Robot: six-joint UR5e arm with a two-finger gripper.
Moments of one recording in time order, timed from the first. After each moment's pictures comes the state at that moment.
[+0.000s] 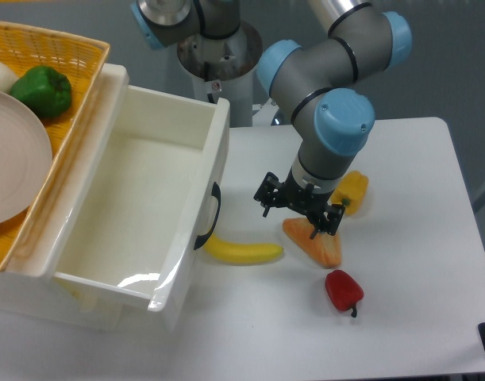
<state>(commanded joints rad) 2.58 -1.92 -1.51 -1.31 1.39 0.96</state>
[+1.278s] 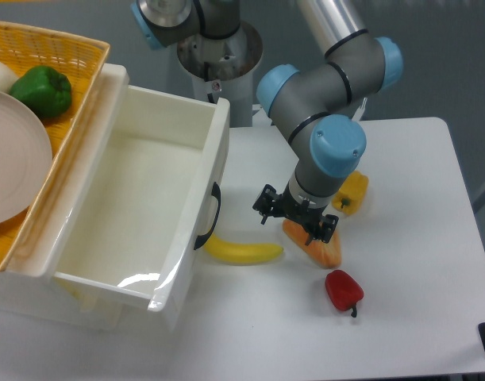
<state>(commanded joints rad) 2.56 -2.00 -1.59 -1.23 1.44 0.95</state>
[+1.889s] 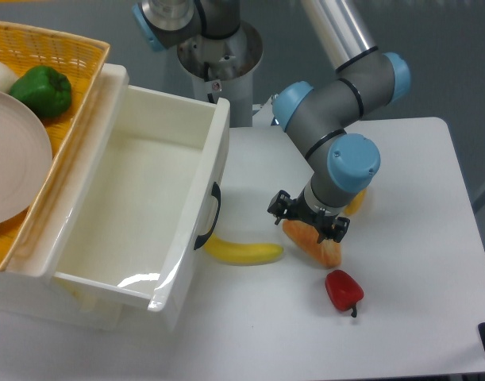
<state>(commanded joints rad) 2.60 -2.03 -1.62 -1.23 1.47 0.95</state>
